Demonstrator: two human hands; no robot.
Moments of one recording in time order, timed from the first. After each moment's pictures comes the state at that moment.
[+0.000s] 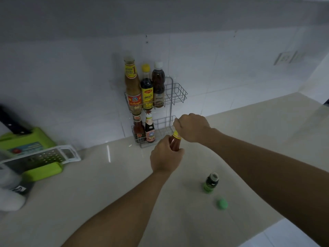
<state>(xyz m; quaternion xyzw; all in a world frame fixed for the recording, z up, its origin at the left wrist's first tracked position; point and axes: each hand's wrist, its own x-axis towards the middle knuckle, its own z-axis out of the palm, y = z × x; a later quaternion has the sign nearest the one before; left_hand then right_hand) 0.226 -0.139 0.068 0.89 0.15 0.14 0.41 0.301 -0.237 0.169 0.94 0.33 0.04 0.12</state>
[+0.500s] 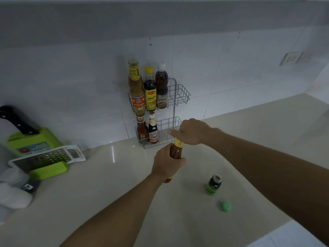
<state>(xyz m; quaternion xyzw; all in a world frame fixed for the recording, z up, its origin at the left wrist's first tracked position) 0.218 -0.127 0.055 0.87 0.12 0.05 0.48 0.305 -0.238 0.166 0.94 0.32 -0.10 -0.05</state>
